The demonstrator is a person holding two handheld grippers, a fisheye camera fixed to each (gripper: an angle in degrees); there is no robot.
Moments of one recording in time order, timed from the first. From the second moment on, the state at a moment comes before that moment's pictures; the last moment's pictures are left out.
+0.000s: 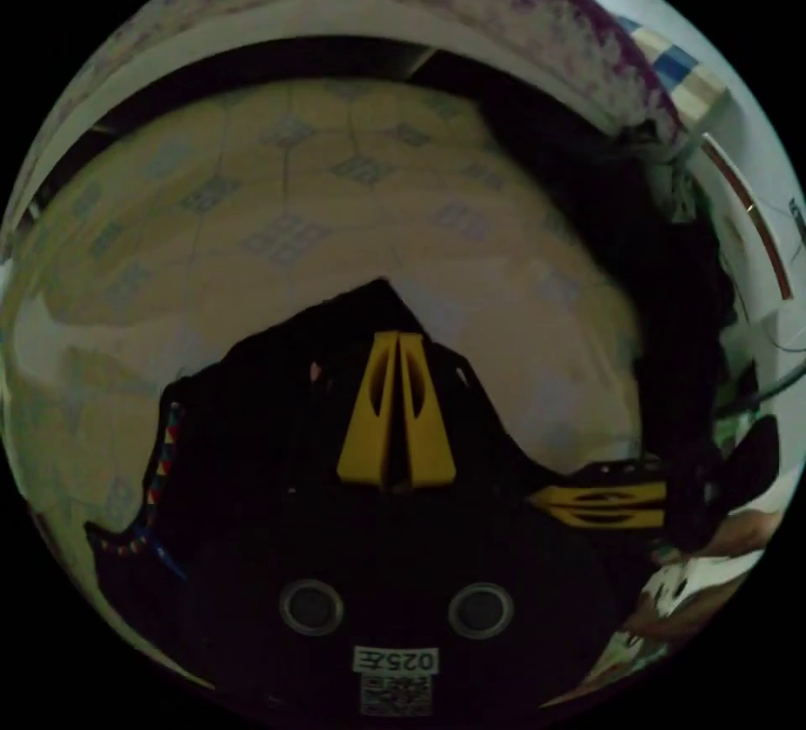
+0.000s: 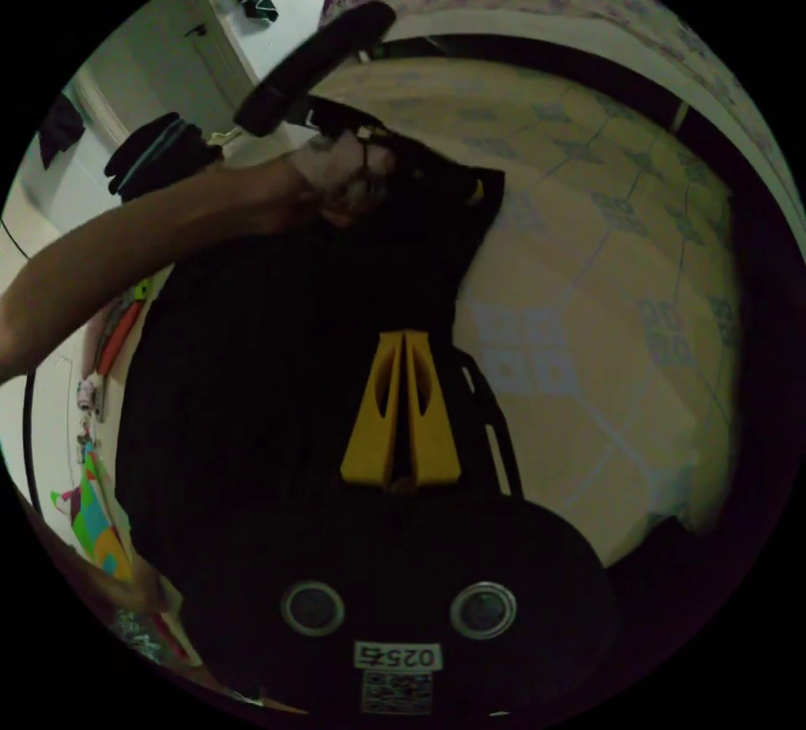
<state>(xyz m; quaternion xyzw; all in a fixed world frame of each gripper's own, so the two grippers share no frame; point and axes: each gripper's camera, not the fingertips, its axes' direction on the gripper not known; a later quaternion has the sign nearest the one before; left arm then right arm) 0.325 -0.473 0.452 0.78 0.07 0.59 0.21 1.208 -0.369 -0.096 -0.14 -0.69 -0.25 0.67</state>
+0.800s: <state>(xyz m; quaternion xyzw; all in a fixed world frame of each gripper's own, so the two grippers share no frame) -0.186 -0.866 0.860 0.56 0.48 0.42 0.53 1.569 -0.215 0.117 -0.46 -0.76 -0.17 0.42</state>
